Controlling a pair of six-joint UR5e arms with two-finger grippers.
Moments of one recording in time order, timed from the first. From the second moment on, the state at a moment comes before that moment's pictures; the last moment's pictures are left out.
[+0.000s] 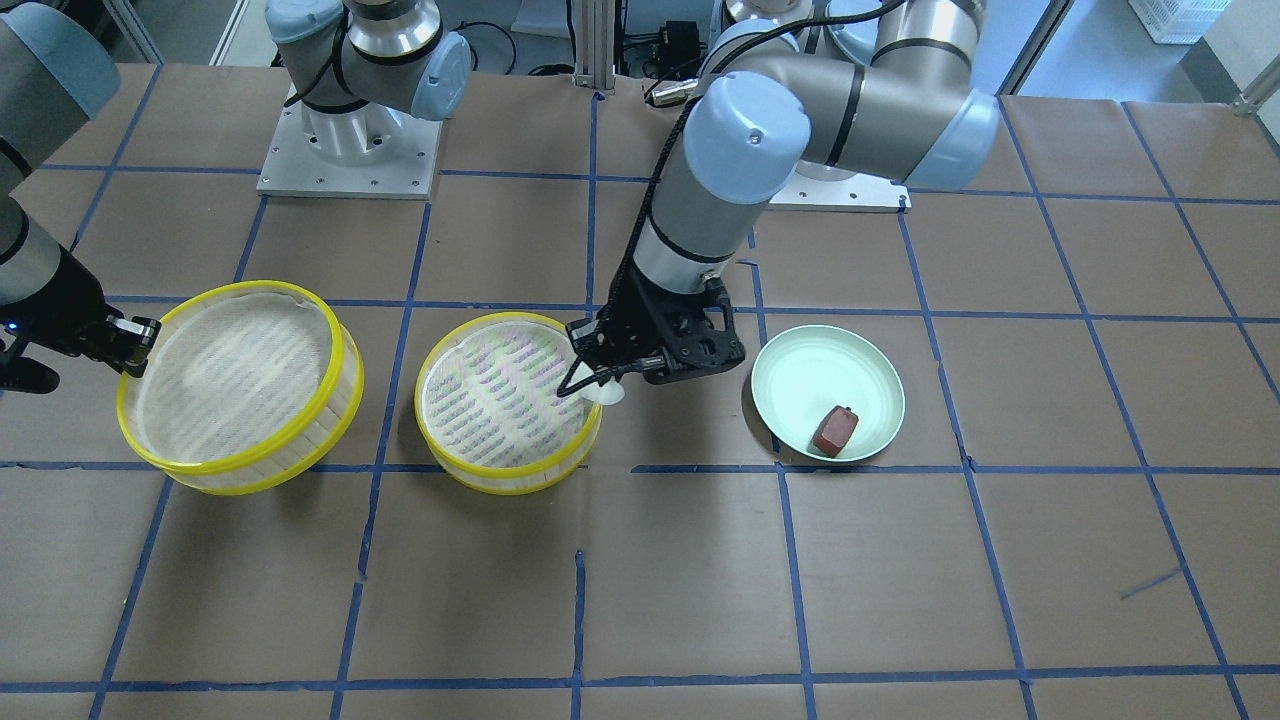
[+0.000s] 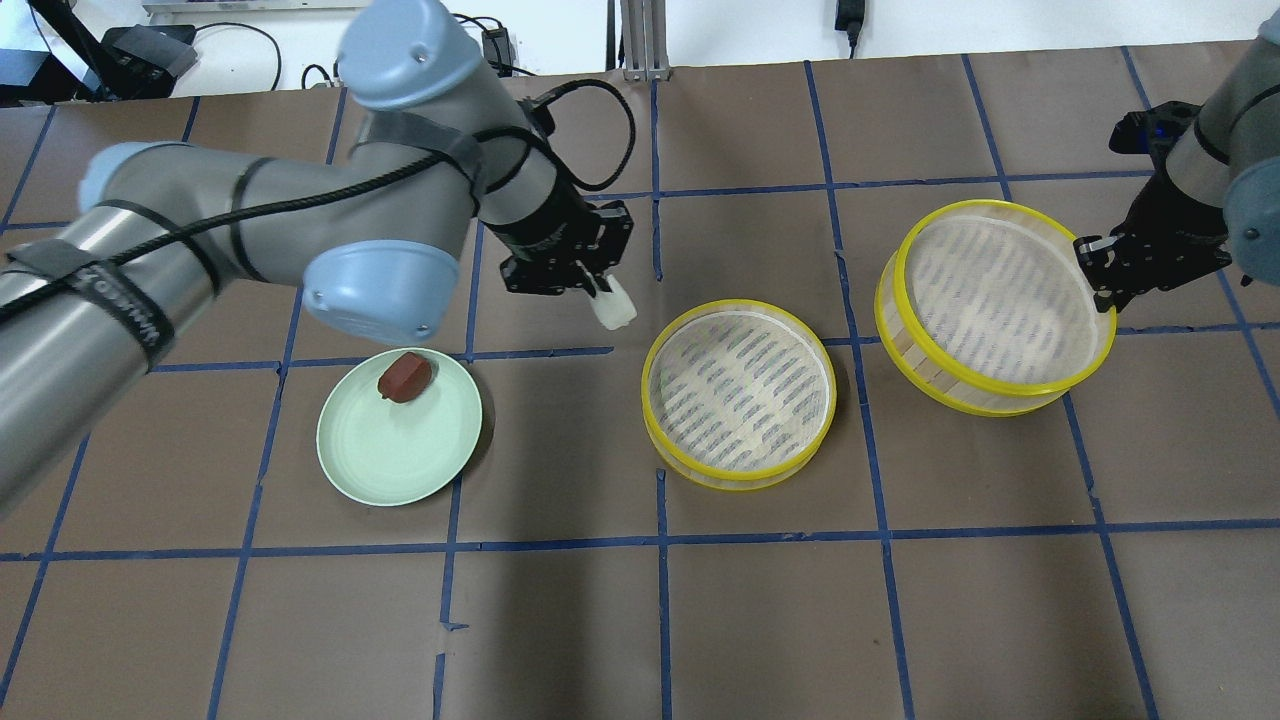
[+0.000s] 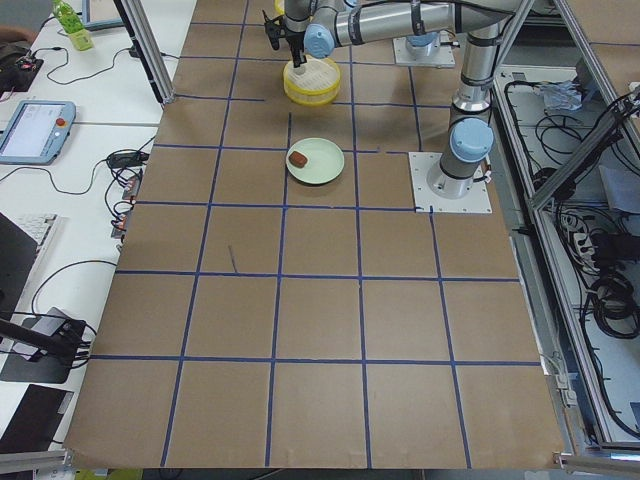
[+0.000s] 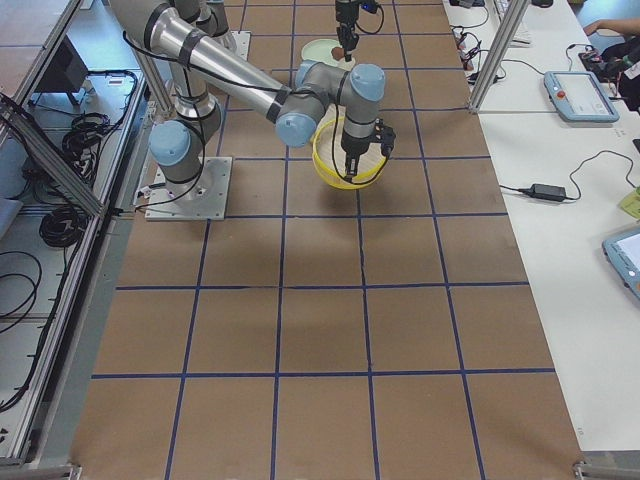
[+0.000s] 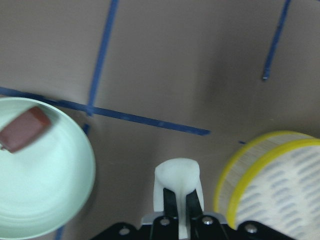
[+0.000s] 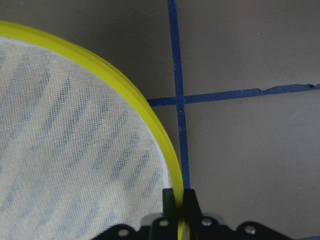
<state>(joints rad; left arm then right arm) -1.87 -1.85 -1.71 -0.99 1.31 -0.70 1.18 -1.45 1.84 -1.93 -1.65 -0.30</state>
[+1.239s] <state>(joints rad) -1.83 -1.87 -1.73 -0.97 1.47 -0.34 1.28 -1.46 1.82 -1.93 -1.66 -0.27</state>
